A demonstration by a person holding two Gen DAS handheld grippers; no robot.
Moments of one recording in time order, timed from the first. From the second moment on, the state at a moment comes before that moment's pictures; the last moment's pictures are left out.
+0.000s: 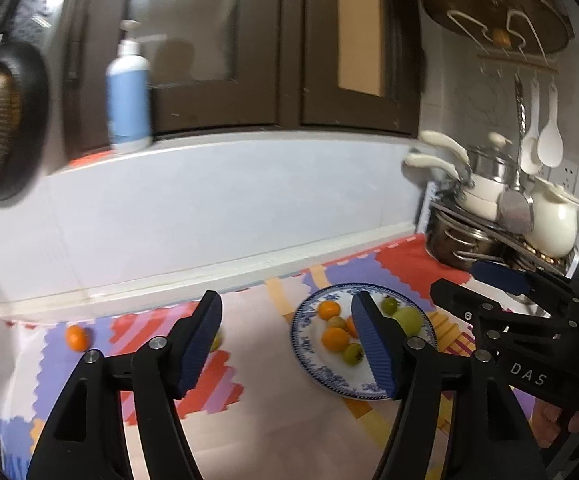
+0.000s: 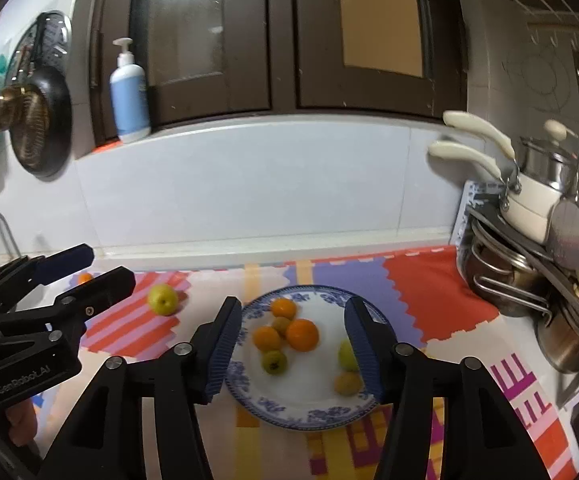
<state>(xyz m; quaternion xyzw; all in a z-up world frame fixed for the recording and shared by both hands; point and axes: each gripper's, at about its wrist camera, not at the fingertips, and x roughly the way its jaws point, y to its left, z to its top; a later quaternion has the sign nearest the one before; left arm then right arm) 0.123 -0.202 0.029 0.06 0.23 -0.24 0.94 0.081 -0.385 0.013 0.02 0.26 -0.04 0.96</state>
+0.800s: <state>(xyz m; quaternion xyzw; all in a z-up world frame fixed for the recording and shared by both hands) 0.069 -0.059 0.057 0.03 0.18 -0.07 0.98 0.060 -0.266 0.031 0.02 0.22 0.02 0.97</state>
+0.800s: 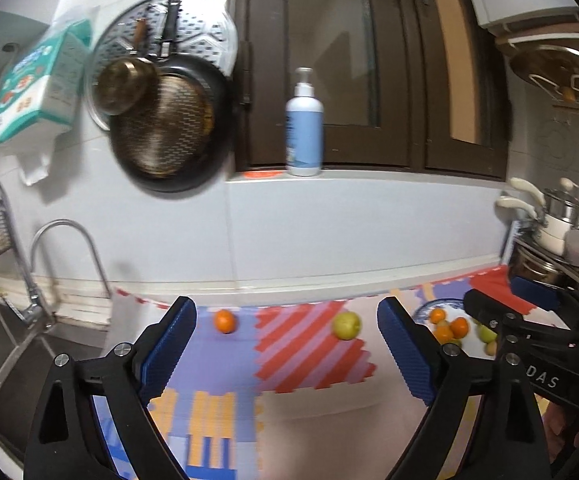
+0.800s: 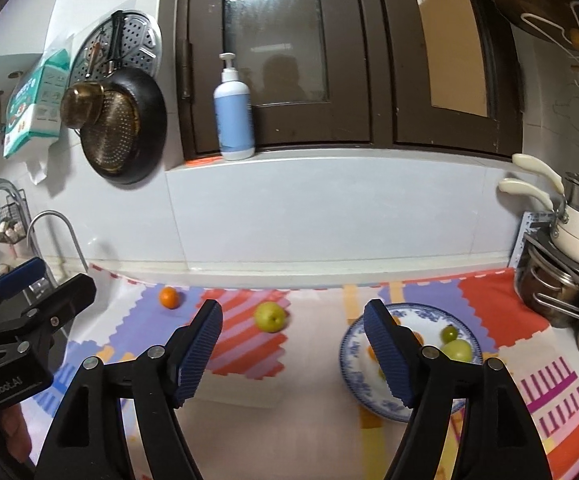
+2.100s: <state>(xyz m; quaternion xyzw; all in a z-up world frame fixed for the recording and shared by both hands) 0.254 0.014 -0.049 0.07 0.32 -0.03 0.95 0.221 -0.203 -0.091 0.05 0.37 -0.07 0.93</state>
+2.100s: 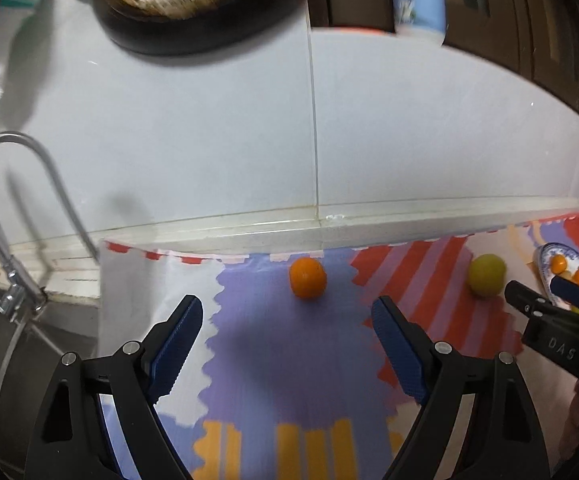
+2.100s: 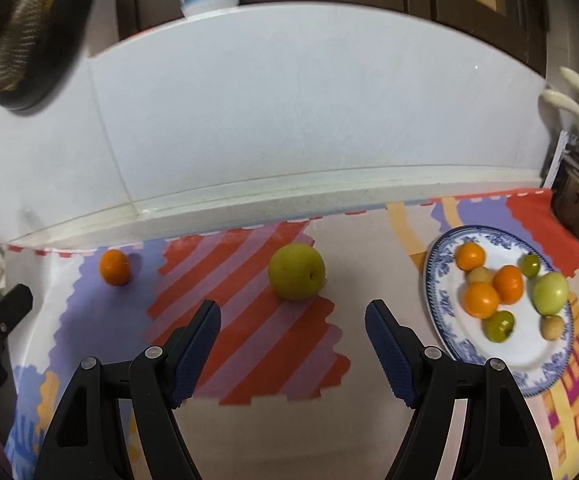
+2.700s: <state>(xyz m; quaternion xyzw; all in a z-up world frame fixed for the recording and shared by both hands) 0.343 -0.003 -0.103 0.08 0.39 -0.05 0.92 0.297 -0.208 -0.138 0.03 0.44 -0.08 0.90</state>
